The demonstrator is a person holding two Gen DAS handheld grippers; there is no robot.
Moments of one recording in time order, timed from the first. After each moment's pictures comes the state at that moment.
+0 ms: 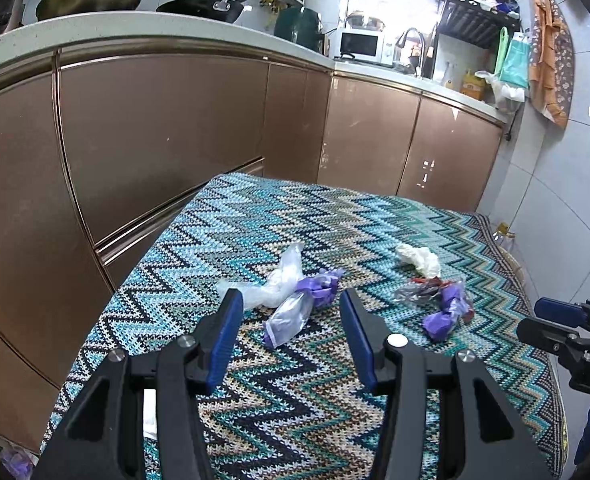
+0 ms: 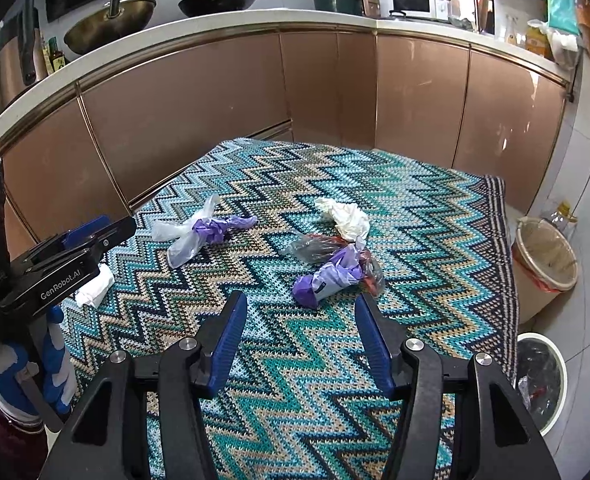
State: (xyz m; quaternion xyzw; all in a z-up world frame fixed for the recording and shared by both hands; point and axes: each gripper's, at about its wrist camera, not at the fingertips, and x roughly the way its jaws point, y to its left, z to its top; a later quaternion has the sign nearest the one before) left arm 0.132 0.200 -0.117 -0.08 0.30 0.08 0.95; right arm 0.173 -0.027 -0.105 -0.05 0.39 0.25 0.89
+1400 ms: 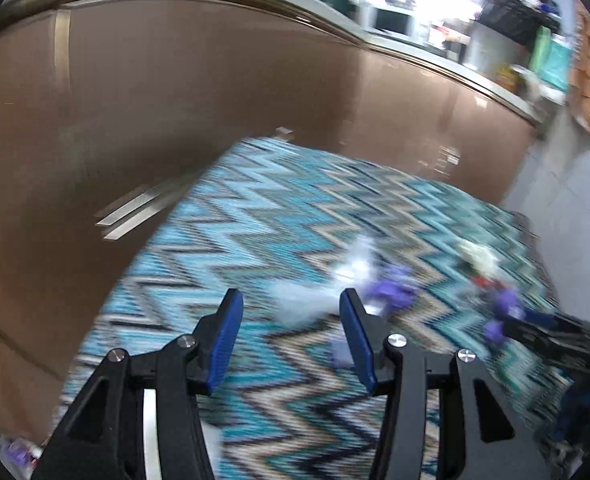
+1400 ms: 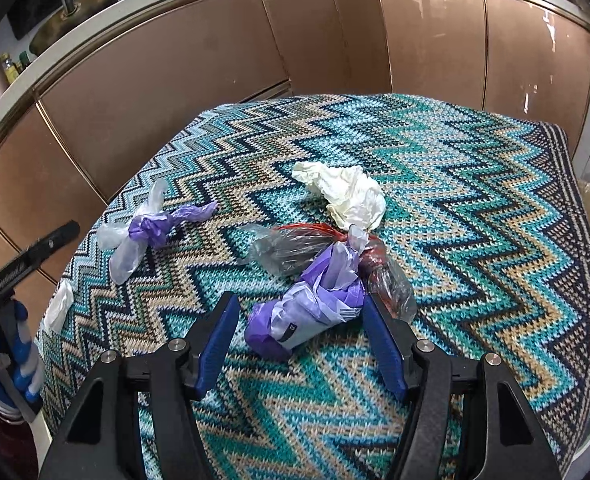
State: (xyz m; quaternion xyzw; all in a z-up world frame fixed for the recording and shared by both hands) left arm 0.178 0.253 -0.151 -0.12 0.35 0.07 0.93; right arm 0.272 -0.009 -0.186 0.00 0.46 0.28 0.85
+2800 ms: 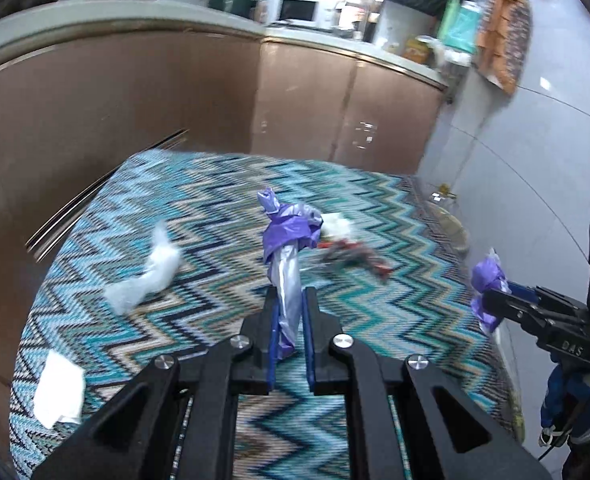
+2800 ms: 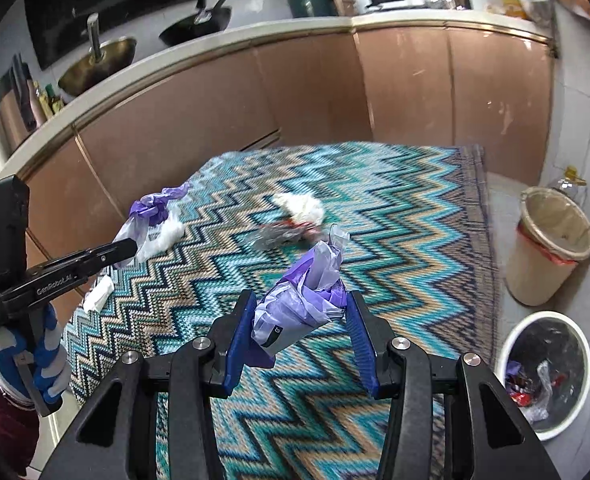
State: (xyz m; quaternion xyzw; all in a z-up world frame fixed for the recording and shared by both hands) left arm 0.151 0.129 -0.100 -0.07 0.35 -0.06 0.93; right arm 0.182 -0.117 -0.123 0.03 0.38 0.26 0.89
